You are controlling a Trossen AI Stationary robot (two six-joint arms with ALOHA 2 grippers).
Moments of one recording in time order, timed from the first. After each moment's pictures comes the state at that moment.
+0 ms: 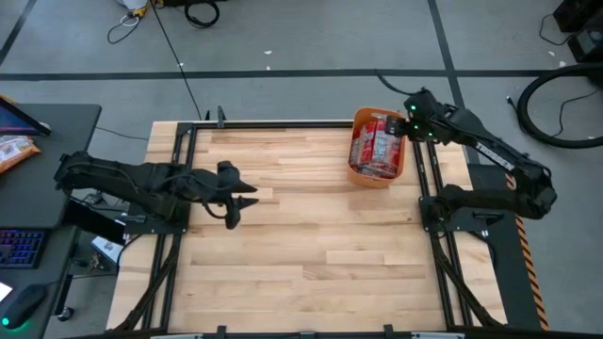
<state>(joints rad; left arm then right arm) -0.19 0.98 0.93 -0.50 -0.31 -0.39 -0.84 1.02 1.02 -0.97 0.17 0.82</state>
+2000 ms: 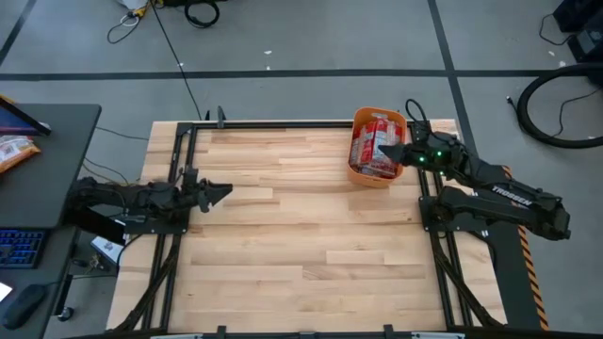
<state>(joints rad) -0.18 0.05 0.07 -0.05 -0.51 -0.92 -0.56 0.49 0.48 -0.31 0.04 0.94</state>
